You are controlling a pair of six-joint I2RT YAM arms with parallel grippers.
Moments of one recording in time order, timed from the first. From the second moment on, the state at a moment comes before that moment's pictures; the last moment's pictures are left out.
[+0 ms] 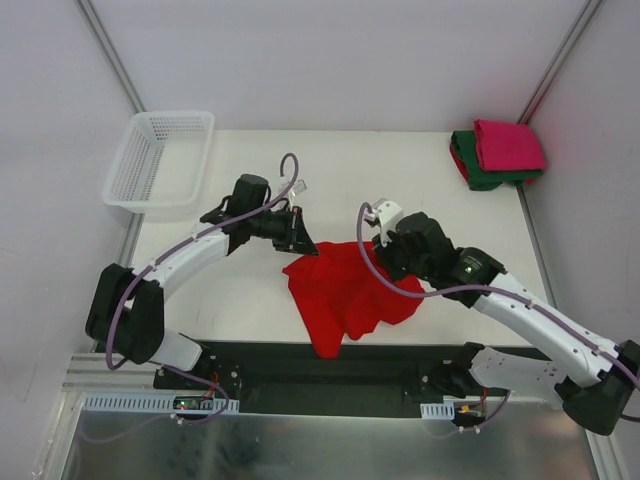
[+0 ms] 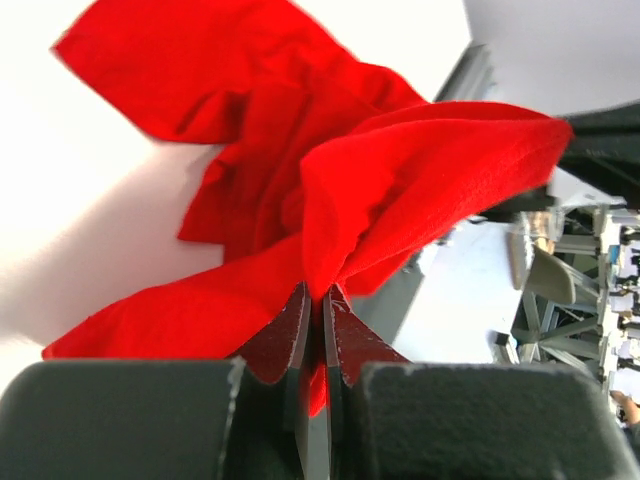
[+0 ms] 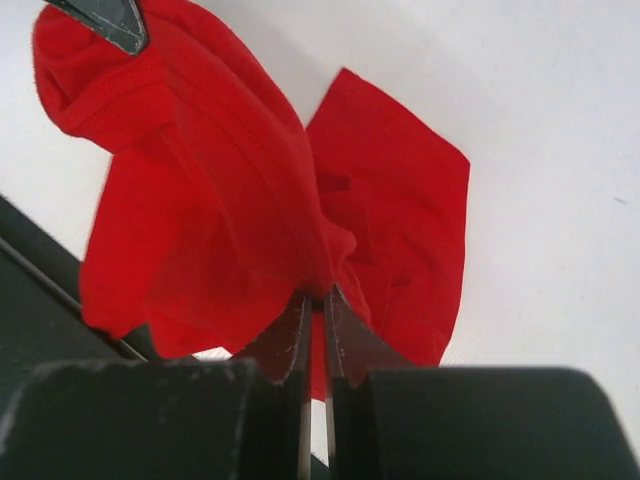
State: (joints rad) left arm -0.43 1.40 0.95 -0.25 0.86 -0.48; right arm 0.85 0.98 1.00 -0.68 0.10 0.03
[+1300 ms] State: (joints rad) left arm -0.54 1.40 0.69 -0.21 0.13 -0.39; right arm 0.85 1.15 0.95 -0.63 0.30 0.12
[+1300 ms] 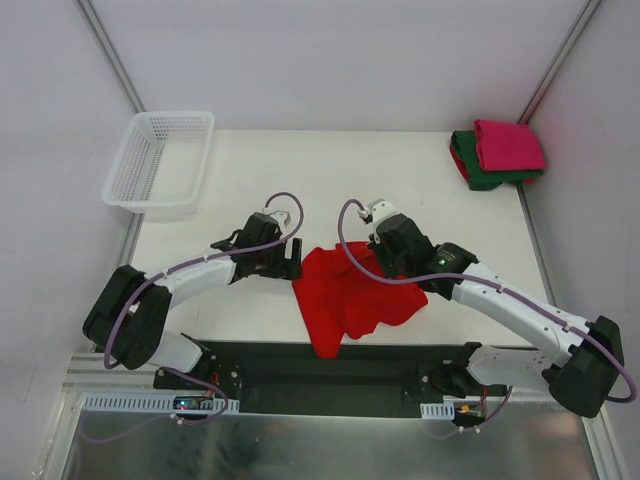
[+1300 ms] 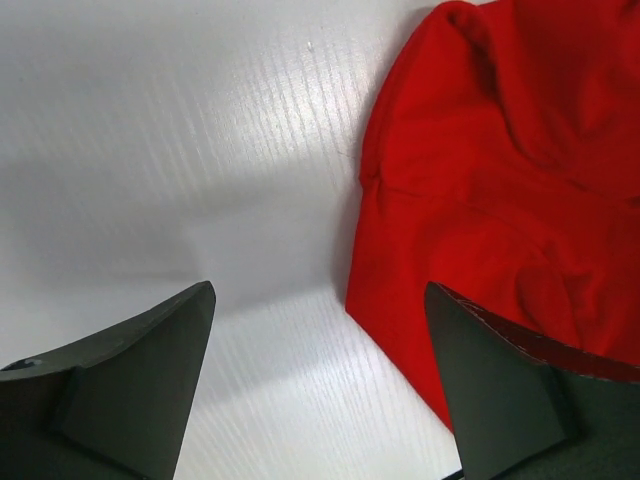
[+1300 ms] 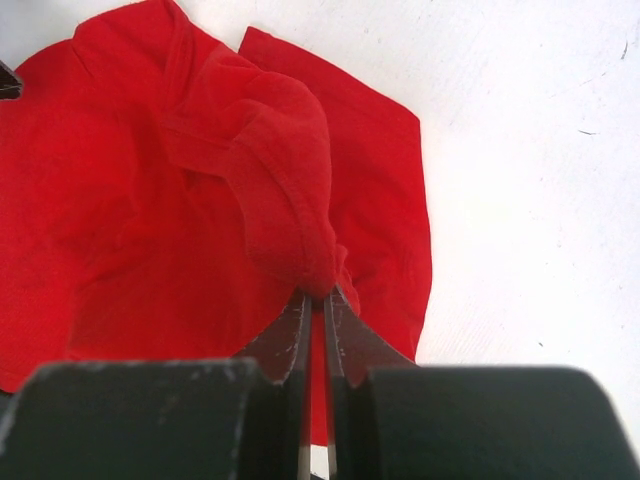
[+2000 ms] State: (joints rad) left arm -0.60 1.56 0.75 -0.07 0.19 -0.44; right arm 0.84 1.13 0.95 -0.64 0.31 0.12
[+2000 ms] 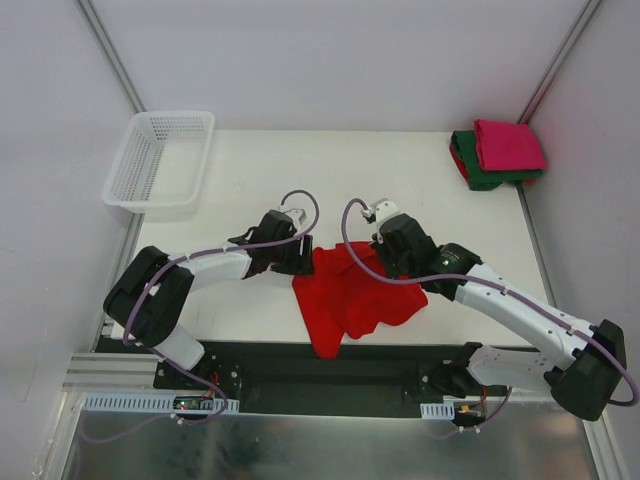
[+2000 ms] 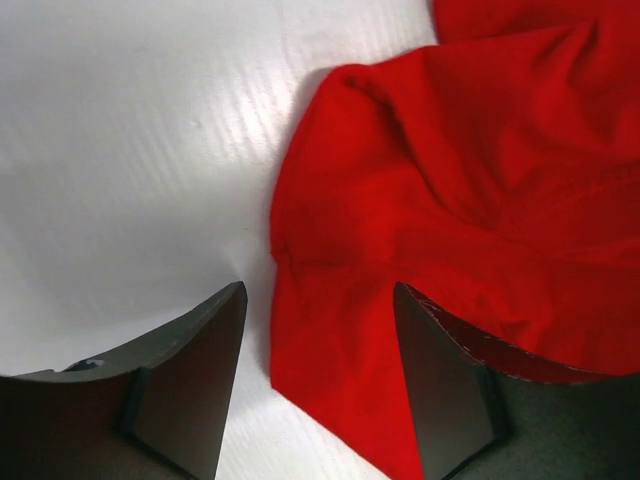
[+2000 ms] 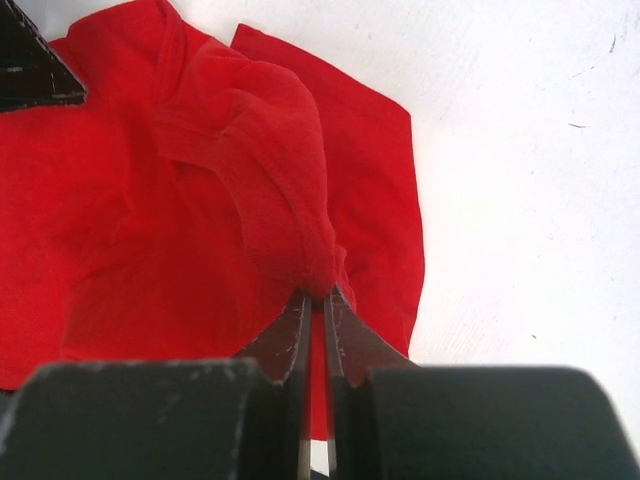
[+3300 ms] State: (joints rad) left arm -0.66 1.13 0.83 -0.56 0.07 -0.43; right arm 0.80 1.24 0.96 -0.63 0.40 0.15
